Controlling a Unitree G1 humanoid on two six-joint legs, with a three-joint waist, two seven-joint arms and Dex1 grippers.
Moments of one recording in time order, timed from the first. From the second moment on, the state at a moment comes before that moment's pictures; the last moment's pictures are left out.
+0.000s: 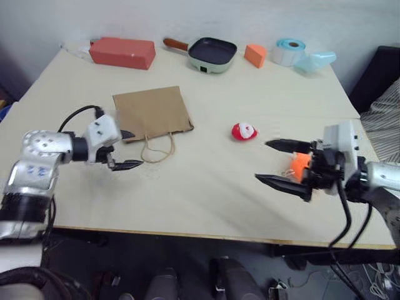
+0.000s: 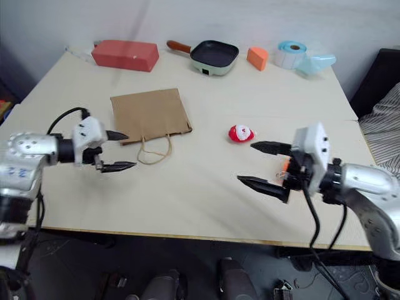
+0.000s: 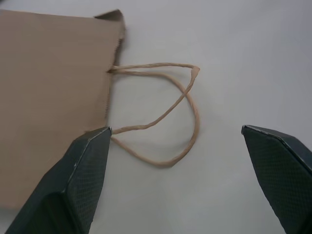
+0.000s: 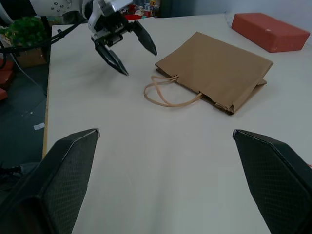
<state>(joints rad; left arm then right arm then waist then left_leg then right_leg) -0.72 0.84 -0.11 0.43 -0.09 0.03 -1.13 -0.30 -0.80 -0.20 -0.48 0.75 0.58 0.90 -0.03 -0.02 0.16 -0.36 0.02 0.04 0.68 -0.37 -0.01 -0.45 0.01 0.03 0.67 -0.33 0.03</state>
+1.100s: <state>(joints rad) -0.94 0.57 0.09 0.12 -0.47 1.07 -1.07 -0.31 -0.50 0.00 -0.46 0.55 0.57 0.60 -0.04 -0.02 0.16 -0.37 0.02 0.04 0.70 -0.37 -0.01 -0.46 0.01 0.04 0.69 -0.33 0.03</state>
